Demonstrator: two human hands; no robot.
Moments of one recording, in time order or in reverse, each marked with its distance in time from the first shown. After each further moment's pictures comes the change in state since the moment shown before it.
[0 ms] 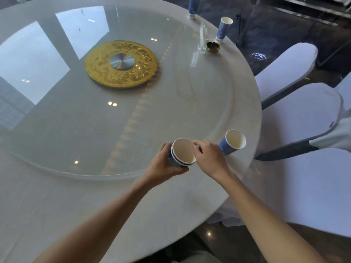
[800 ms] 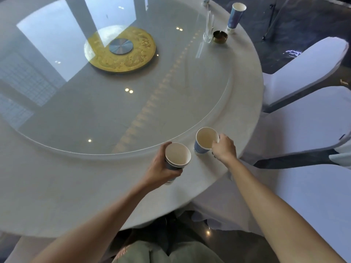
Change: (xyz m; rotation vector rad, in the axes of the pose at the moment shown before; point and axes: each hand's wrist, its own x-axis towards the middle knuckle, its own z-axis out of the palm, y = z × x) left_hand 0.004 0.029 0.156 0.002 0.184 -0.180; right_hand 0.063 0.192 -0.073 -0.031 -0.157 0.387
